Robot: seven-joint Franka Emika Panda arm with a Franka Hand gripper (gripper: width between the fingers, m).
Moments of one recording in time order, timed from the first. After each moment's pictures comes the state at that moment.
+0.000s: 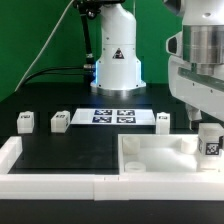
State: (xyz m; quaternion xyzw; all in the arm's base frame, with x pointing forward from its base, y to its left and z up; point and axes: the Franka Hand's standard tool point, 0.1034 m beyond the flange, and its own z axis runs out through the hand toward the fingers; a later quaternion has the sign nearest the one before) arm 0.628 0.123 0.076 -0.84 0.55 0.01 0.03
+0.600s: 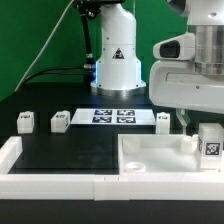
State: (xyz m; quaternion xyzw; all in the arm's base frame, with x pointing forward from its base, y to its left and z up) arm 0.628 0.126 0.077 -0.98 0.22 0.00 0.03
